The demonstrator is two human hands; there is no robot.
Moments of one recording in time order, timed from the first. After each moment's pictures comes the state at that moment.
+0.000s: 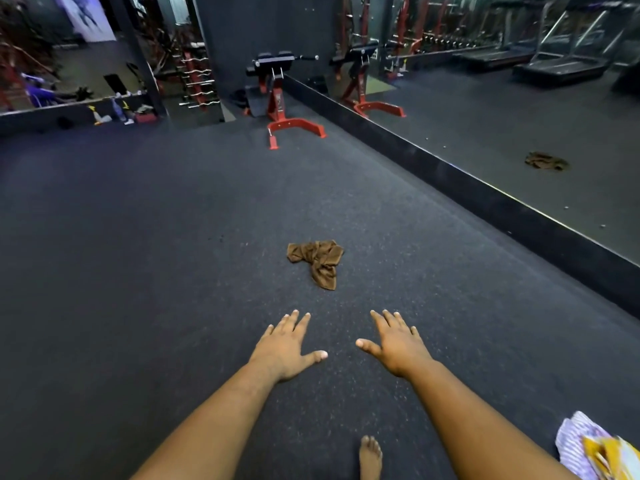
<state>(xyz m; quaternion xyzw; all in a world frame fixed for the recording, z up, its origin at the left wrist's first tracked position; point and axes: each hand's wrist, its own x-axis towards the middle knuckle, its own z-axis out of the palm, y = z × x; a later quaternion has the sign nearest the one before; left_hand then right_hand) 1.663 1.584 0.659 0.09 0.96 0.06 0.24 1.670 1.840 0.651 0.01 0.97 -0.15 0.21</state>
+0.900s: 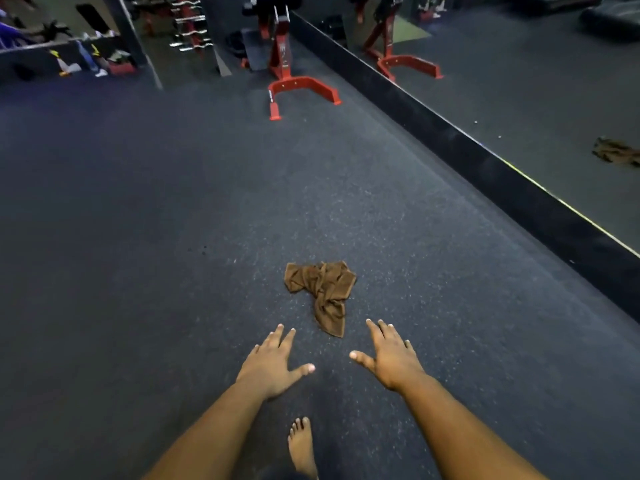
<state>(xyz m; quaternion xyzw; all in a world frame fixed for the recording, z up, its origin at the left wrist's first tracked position) 1.169 1.564 0.577 0.01 0.94 0.13 0.31 1.153 1.831 0.560 0.00 0.94 -0.17 0.29</state>
